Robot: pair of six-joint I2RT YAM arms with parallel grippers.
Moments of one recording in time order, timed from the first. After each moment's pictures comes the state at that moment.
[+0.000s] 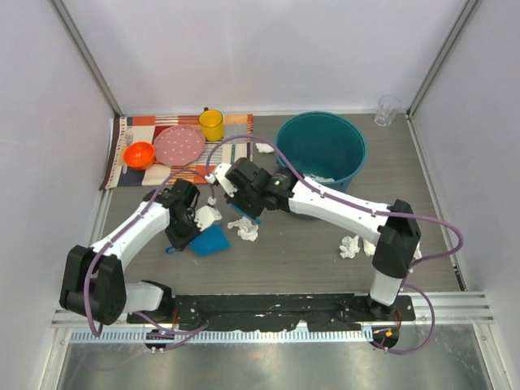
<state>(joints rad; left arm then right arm) -0.29 1.28 0.81 -0.99 0.06 0.68 1.02 1.80 1.61 -0.78 0.09 -0.13</state>
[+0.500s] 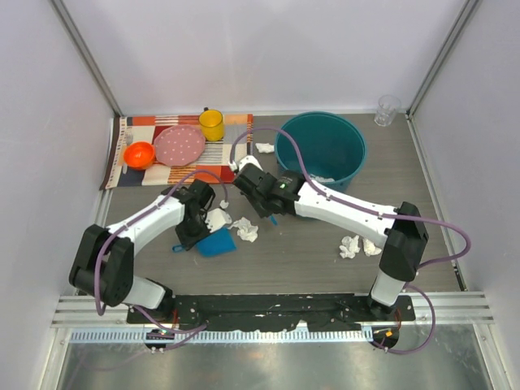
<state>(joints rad) -0.43 1.41 0.84 -0.96 0.00 0.65 1.02 1.72 1.60 -0.86 0.38 0.25</state>
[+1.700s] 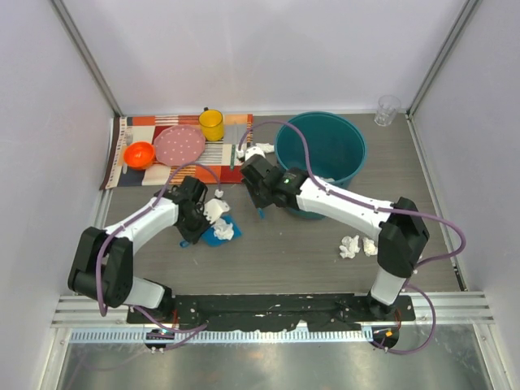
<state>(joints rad) -0.35 1.41 0.81 -0.76 0.11 0.60 0.95 1.72 1.45 -0.61 0.25 0.35</state>
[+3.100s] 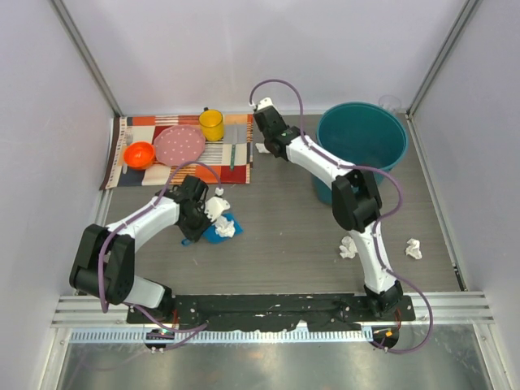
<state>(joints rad) -0.35 1.43 0.80 -0.72 0.11 0.58 0.61 2.22 1.95 -0.42 0.59 -0.12</state>
